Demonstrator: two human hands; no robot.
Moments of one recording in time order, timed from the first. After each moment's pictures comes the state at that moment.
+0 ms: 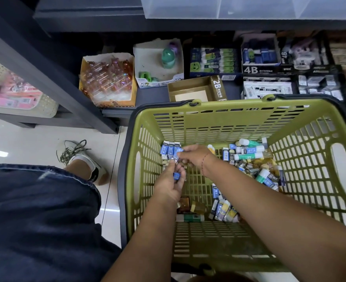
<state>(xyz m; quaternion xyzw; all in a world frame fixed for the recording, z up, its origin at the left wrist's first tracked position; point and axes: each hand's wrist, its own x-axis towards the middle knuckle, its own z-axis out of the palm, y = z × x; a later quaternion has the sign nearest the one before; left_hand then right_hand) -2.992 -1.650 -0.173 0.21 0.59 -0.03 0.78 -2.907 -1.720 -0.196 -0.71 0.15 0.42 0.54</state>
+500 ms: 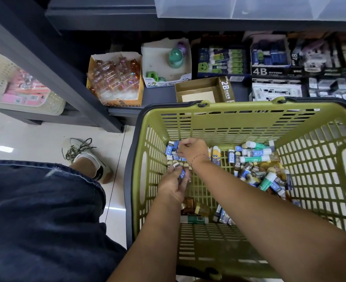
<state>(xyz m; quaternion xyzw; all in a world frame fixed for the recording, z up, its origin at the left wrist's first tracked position) -2.991 -1.646 -0.175 0.19 0.59 -0.01 0.78 -2.905 -1.684 -0.214 -0.74 0.14 0.31 0.58</state>
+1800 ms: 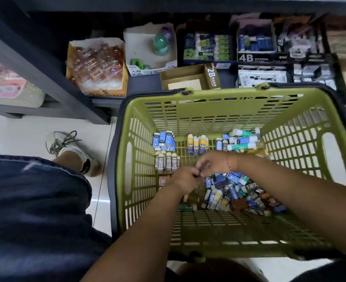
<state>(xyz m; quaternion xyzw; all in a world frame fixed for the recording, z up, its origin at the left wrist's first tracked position) -3.000 -1.680 -0.202 0.78 0.22 -0.35 0.47 -2.897 -1.802 -0.195 -0.77 -0.25 0.56 0.19</state>
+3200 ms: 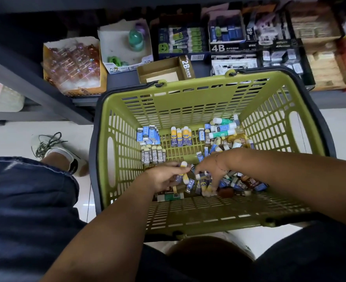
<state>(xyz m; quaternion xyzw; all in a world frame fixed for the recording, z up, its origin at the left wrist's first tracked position) -3.008 -1.671 -0.210 0.53 0.35 -0.43 0.64 -2.920 -1.836 -0.184 -0.69 -0.40 0.59 -0.11</state>
